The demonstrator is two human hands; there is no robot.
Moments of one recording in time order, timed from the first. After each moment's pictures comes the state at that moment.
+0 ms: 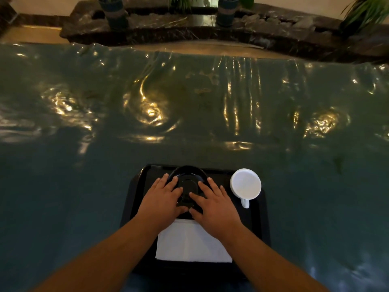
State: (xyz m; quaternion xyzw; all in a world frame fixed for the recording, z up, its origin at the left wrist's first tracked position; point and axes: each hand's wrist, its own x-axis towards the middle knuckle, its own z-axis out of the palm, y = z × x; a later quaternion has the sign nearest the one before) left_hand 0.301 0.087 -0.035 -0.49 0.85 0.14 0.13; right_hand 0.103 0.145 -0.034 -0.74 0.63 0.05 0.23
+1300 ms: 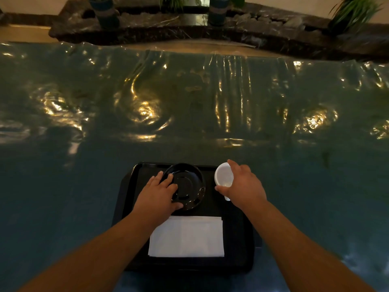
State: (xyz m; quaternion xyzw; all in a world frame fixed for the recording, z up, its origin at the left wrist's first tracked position) left_hand 0.288 0.083 -0.030 -0.50 0.83 0.19 0.15; right_hand 0.025 0.121 0.015 -0.53 0.81 -0.03 0.26
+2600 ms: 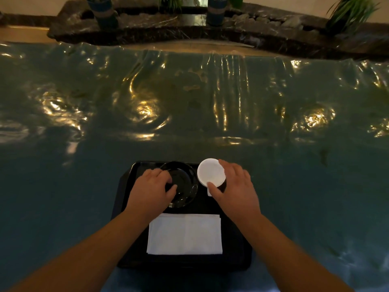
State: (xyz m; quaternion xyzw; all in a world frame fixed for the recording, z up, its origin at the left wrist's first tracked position) left_hand 0.292 0.083 -0.003 -0.55 0.82 0.17 -0.06; right_hand 0.044 0.152 0.011 -0.59 0.76 -0.17 0.19
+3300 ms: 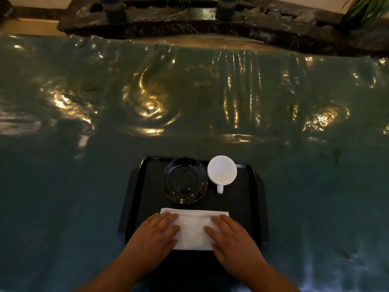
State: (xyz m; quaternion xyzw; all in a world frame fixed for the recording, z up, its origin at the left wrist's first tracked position) left_hand 0.358 0.192 -0.057 -0.39 0.91 0.16 0.03; right_hand 0.068 0.265 -0.050 -0.79 0.57 0.02 0.20
